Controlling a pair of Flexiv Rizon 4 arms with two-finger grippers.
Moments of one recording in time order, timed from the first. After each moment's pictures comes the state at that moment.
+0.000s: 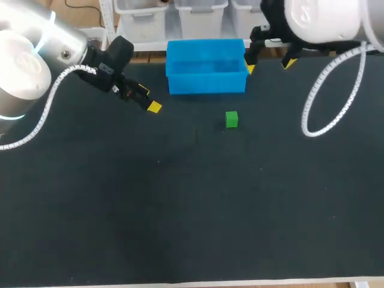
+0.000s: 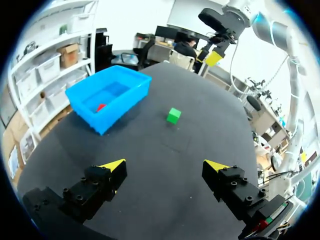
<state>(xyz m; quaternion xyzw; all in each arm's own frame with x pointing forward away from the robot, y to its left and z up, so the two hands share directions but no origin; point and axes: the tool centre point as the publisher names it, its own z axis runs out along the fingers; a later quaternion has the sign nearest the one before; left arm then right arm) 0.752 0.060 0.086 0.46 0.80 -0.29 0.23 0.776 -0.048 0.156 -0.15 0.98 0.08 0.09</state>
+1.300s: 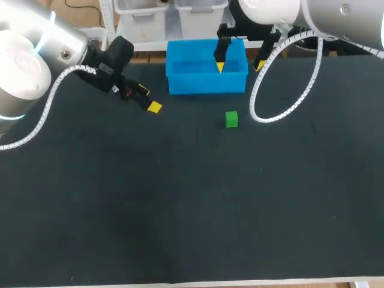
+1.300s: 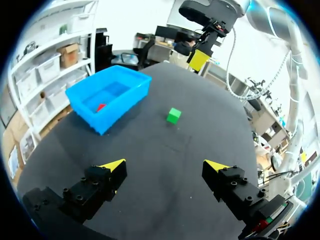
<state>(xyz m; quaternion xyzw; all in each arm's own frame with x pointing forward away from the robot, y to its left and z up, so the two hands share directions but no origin) 0.752 0.060 0.086 0.46 0.80 -0.29 0.23 0.794 0.010 0.144 -0.11 0.99 0.09 0.05</state>
